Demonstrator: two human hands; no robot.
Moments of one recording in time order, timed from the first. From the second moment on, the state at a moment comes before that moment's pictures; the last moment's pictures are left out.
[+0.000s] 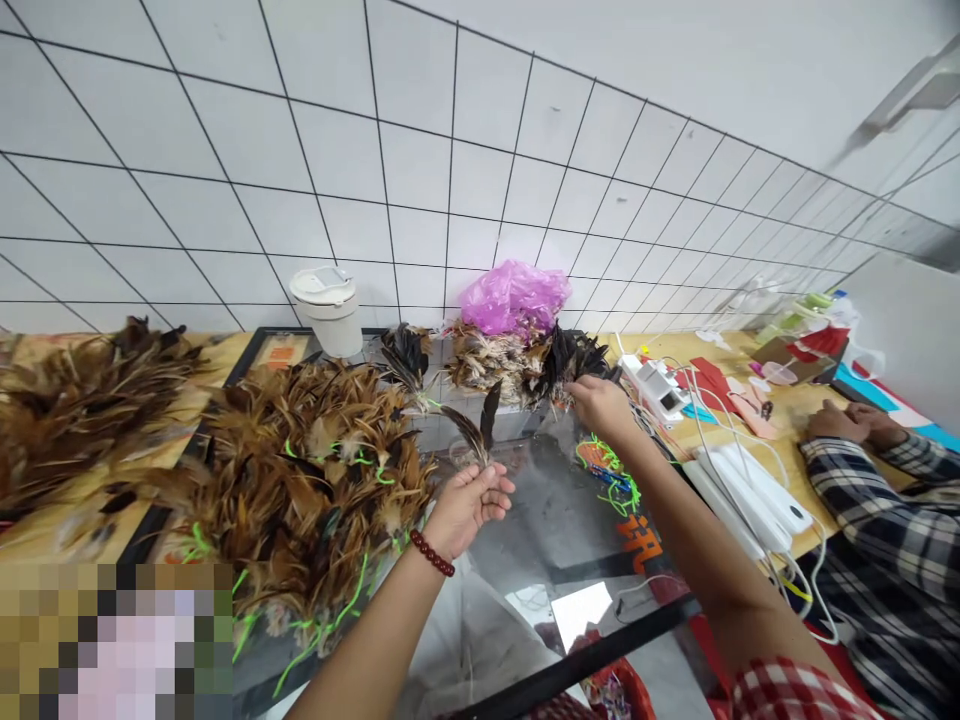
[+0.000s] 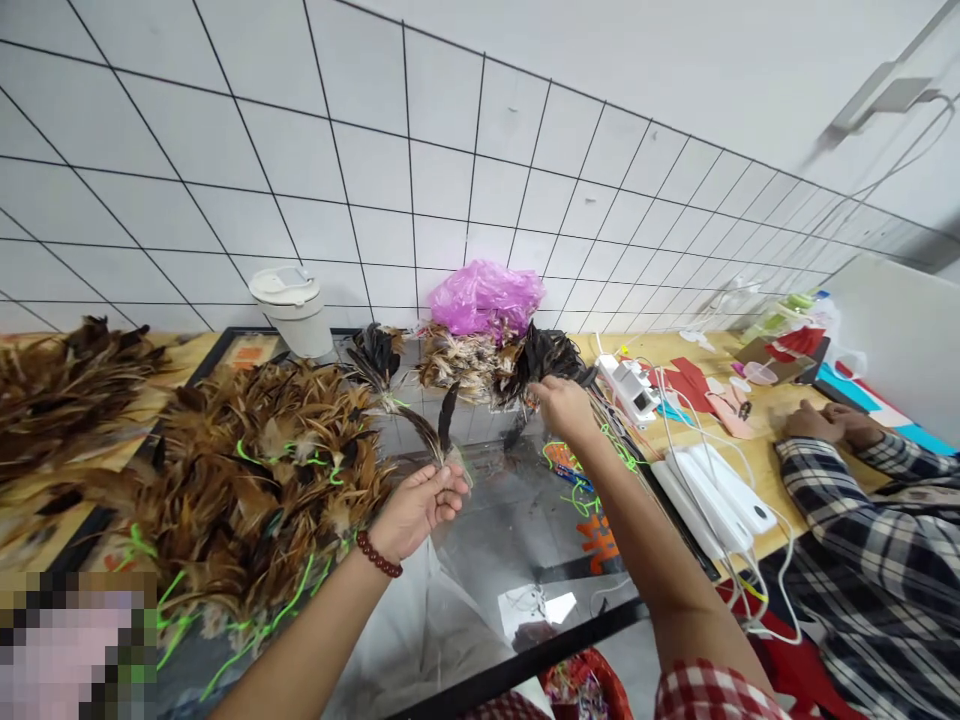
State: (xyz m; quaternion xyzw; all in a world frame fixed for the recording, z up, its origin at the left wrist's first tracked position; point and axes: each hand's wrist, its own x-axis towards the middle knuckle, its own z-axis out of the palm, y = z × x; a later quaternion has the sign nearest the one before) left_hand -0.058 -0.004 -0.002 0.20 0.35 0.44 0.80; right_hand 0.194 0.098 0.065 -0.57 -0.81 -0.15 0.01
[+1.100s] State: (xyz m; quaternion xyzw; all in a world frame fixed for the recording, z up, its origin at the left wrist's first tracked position) left_hand -0.046 -0.013 -0.005 0.14 0.31 0.56 0.76; right_hand 0.103 0.025 0.031 -0.53 -0.53 0.53 0.40
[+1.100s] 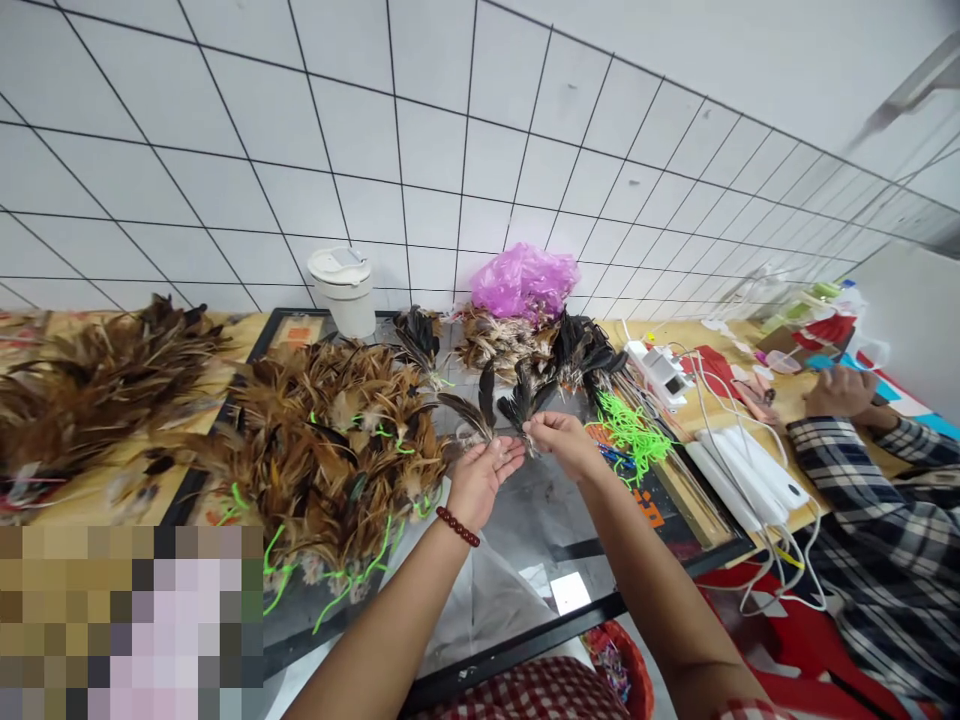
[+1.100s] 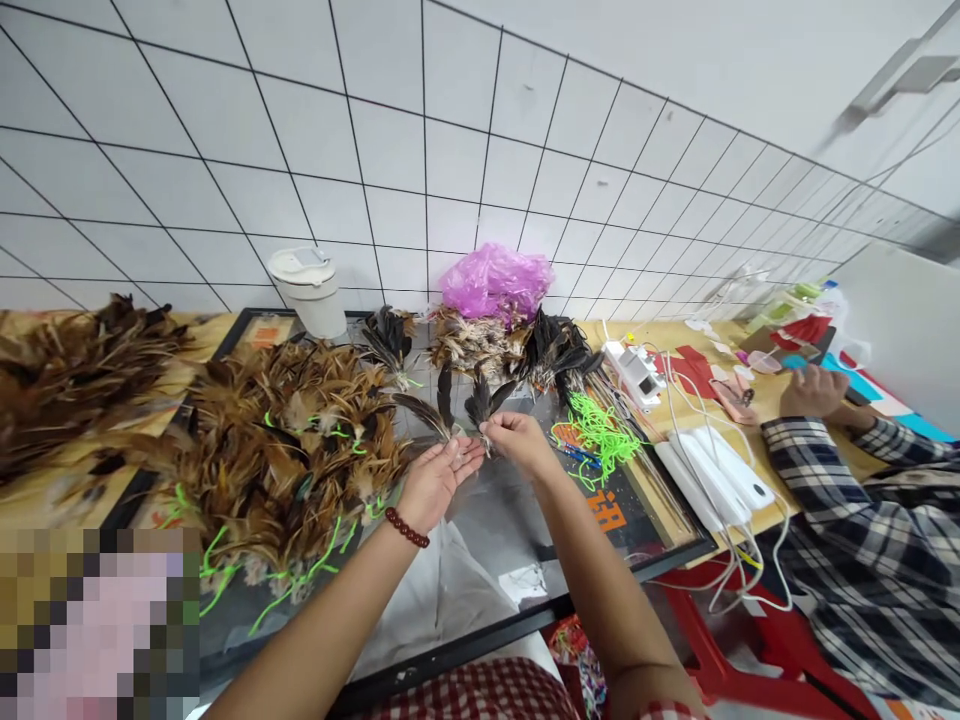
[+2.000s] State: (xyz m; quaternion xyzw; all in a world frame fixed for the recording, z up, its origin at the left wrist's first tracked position) left_hand -0.053 -0.011 -0.005 0.16 0.30 0.49 0.80; right_hand 0.101 0.012 0.004 -0.43 -0.73 0.32 0.43
